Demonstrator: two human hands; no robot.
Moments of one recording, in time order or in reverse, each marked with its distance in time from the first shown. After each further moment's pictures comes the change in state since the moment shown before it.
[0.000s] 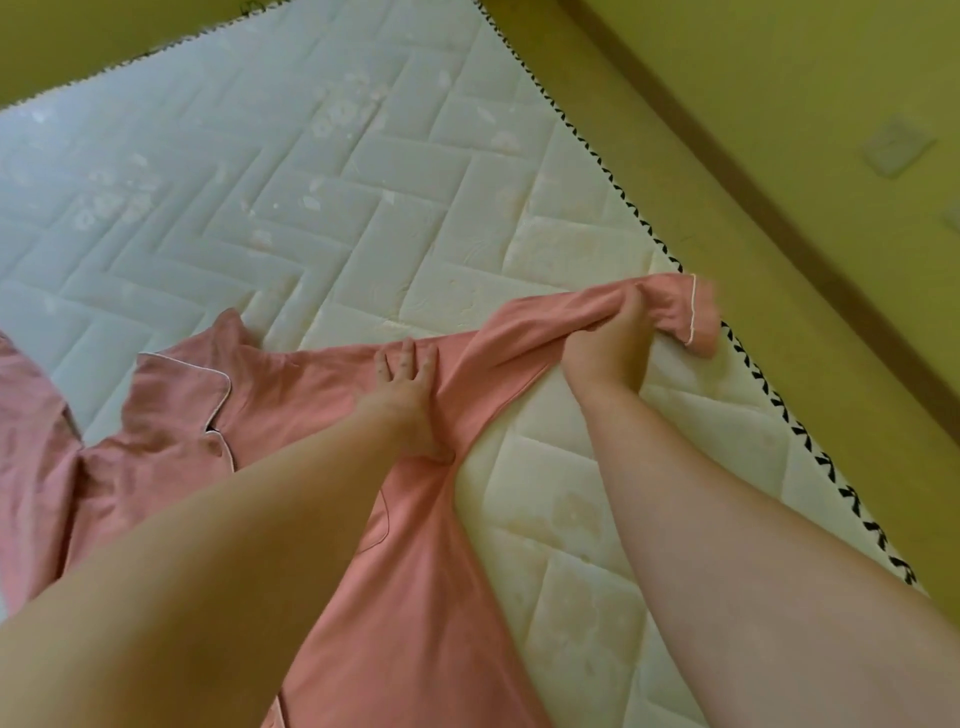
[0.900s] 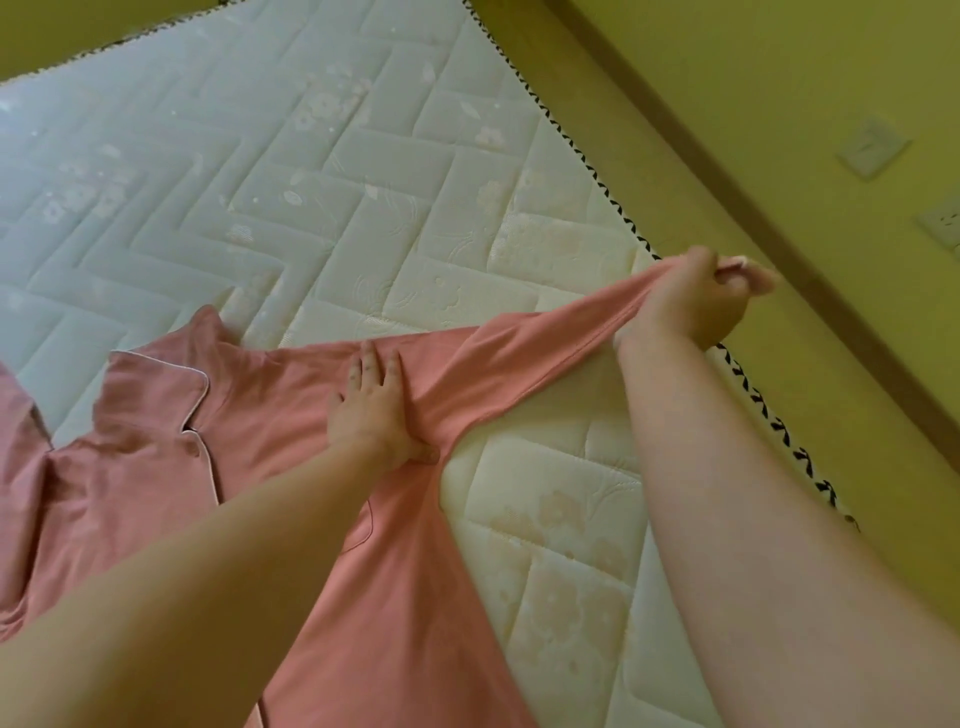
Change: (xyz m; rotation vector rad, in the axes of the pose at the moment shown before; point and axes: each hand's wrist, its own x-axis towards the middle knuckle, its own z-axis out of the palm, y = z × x) left_hand -0.013 -0.002 0.025 -0.077 0.225 -0.073; right_hand 0.023 -0.044 -0.059 0.620 0.453 0.209
